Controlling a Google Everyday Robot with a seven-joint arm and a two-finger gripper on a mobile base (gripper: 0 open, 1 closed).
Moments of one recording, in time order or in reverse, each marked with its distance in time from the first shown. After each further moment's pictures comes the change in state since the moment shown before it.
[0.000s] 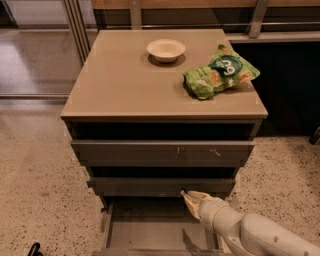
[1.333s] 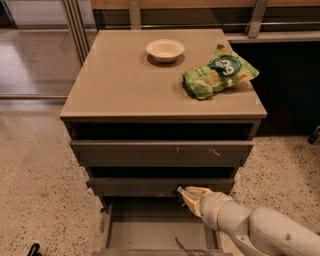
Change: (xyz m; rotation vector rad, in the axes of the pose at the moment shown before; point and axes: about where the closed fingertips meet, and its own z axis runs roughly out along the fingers) arm -0.050 0.025 -0.038 -0.064 -0.019 -0.040
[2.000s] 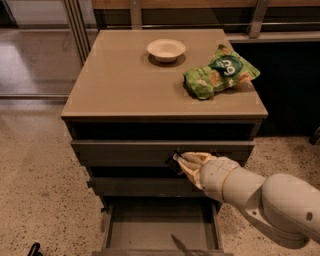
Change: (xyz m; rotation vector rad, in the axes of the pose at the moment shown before) arm -0.144 0.019 -0.047 -0.006 -0.098 -0.266
